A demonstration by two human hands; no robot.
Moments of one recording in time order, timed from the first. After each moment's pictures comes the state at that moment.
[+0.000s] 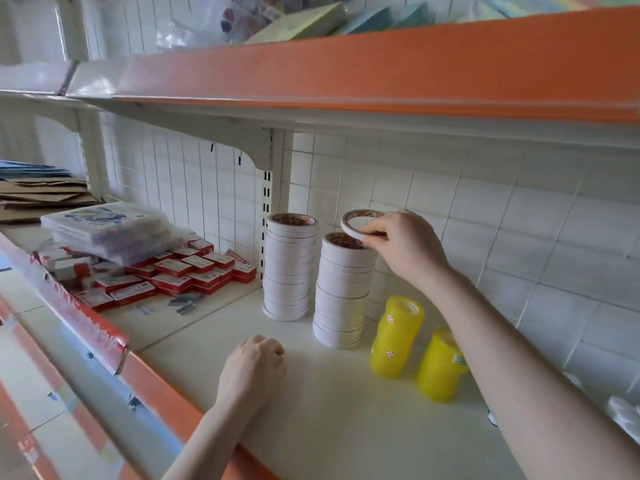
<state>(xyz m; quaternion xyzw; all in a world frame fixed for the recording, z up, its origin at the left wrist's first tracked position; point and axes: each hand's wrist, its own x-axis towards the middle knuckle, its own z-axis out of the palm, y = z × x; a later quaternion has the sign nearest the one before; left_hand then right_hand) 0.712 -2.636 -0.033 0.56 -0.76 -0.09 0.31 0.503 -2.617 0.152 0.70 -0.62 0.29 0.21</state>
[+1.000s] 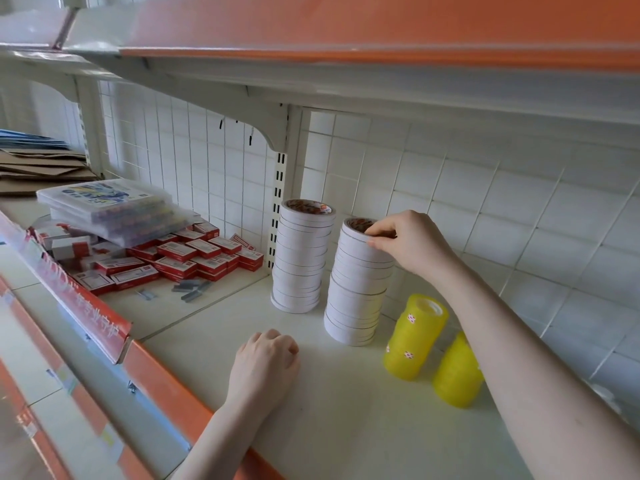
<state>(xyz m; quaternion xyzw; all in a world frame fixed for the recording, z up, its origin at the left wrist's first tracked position) 0.711 -2.646 -0.046 0.54 -0.77 -0.07 0.32 0.513 -2.642 0.144 0.70 -0.65 0.29 0.05</state>
